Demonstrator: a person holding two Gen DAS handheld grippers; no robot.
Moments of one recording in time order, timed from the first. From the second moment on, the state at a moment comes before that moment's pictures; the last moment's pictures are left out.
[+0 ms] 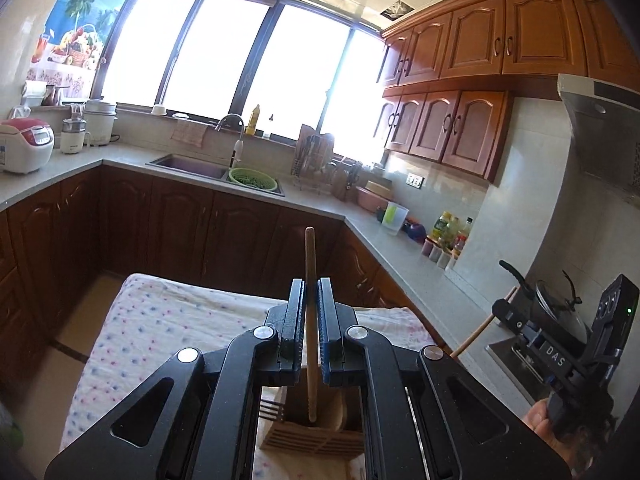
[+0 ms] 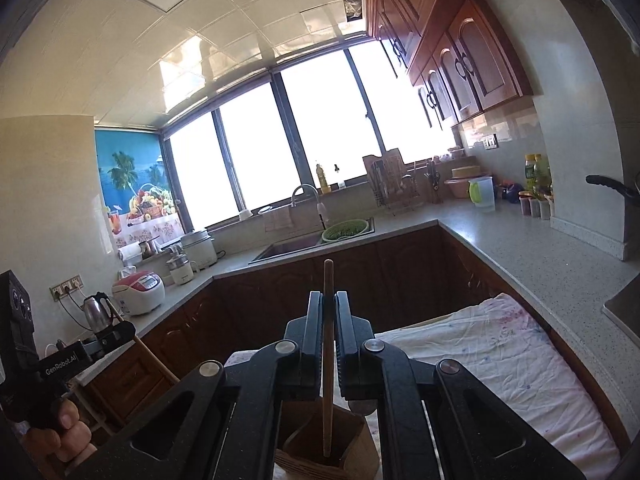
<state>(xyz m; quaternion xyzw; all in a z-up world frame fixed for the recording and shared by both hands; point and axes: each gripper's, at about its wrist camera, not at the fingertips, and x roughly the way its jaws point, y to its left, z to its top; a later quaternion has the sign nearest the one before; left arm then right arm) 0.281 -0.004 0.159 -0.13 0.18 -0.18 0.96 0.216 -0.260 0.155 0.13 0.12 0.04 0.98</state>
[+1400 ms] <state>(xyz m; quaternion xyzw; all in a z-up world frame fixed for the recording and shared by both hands) 0.282 -0.006 0.085 -0.14 0.26 -0.15 0.95 0.214 -0.278 0.100 0.19 0.15 0.04 0.97</state>
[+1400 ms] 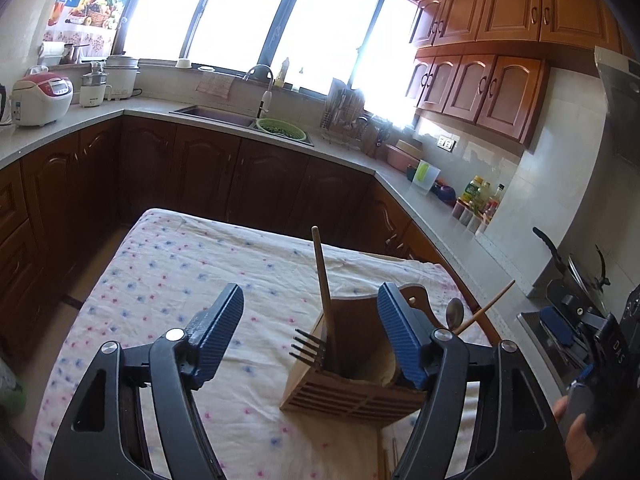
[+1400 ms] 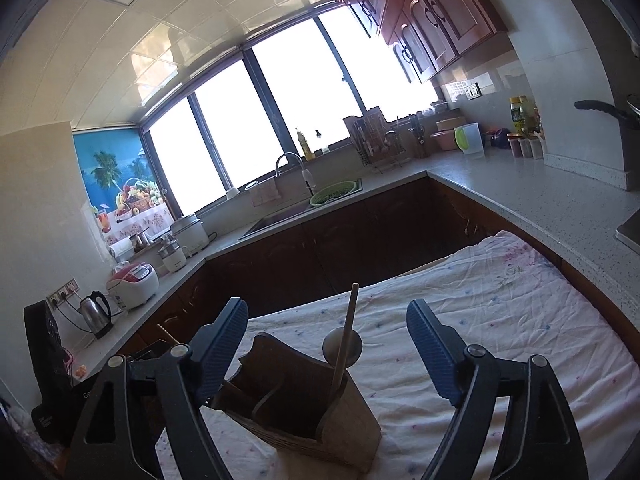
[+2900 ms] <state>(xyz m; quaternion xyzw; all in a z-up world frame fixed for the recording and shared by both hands) 0.158 -0.018 -0.031 -0.09 0.41 -0.13 0.90 0.072 -0.323 -0.008 0.23 0.27 -0.01 0.94</state>
